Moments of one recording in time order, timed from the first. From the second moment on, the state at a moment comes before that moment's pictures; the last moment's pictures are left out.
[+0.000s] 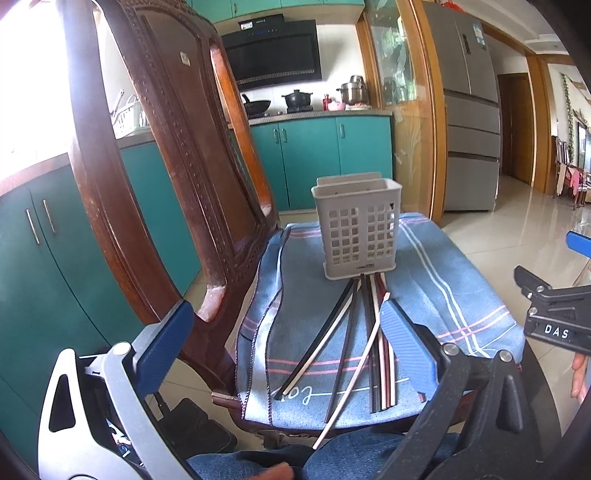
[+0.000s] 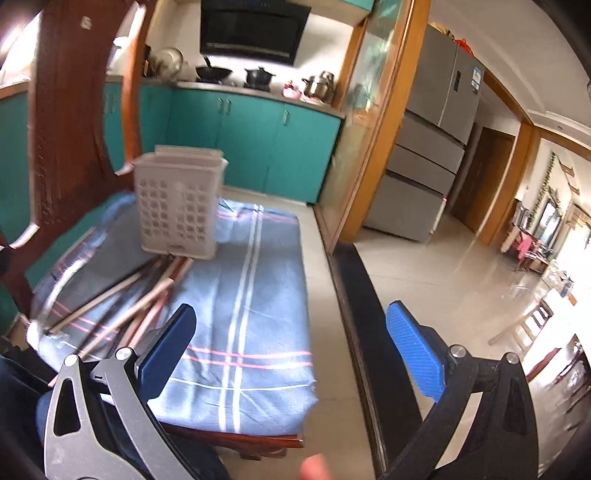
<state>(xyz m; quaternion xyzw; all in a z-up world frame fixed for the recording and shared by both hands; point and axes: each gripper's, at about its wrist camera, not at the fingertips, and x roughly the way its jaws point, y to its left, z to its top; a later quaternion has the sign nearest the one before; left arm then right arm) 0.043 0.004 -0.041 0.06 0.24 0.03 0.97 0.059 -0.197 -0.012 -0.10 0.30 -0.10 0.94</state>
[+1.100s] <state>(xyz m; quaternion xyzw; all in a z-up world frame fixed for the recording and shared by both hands) 0.068 -0.004 -0.077 0.06 0.28 -0.01 0.96 0.089 -0.213 -0.049 -0.03 0.37 -0.09 0.93</state>
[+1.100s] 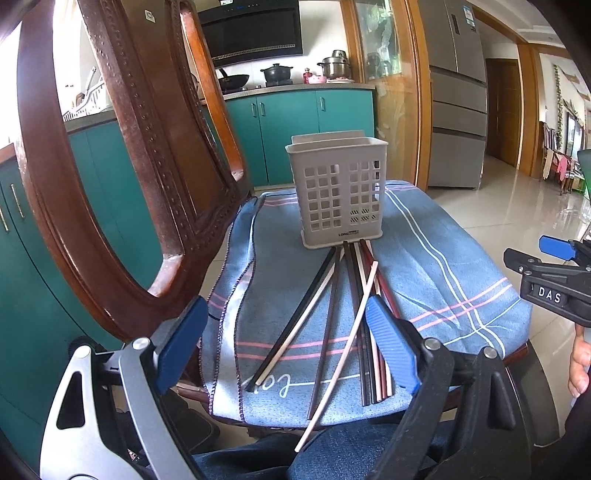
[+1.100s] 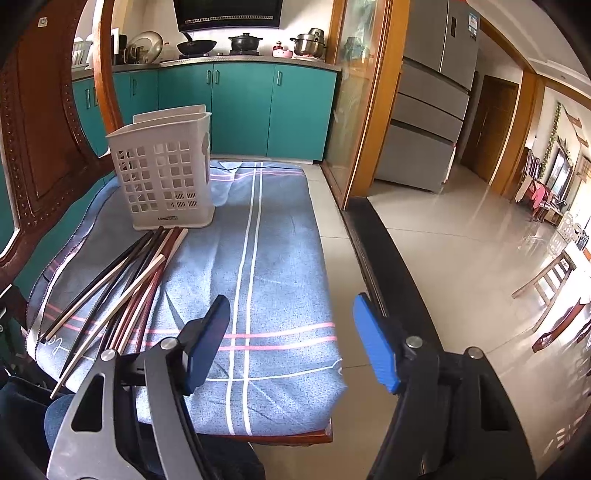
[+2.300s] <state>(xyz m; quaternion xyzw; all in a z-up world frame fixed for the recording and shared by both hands) 0.068 -0.002 -0.086 0.05 0.29 -0.03 0.95 0.090 -0.210 -0.052 -0.03 0.37 -0.09 0.93</state>
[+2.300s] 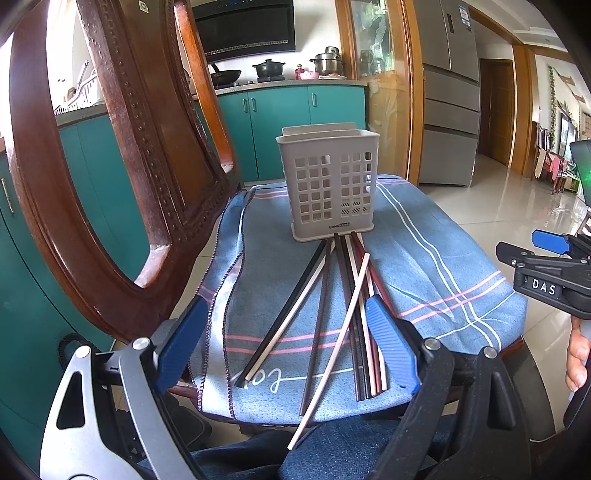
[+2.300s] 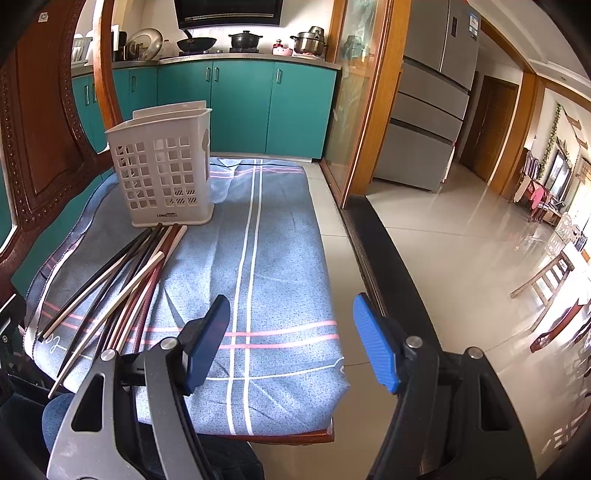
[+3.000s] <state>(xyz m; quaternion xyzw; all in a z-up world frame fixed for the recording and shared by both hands) 0.216 -0.006 -0.103 0.04 0.39 -0.08 0.92 0.190 -0.159 -0.080 0.06 0.48 0.09 0.87</state>
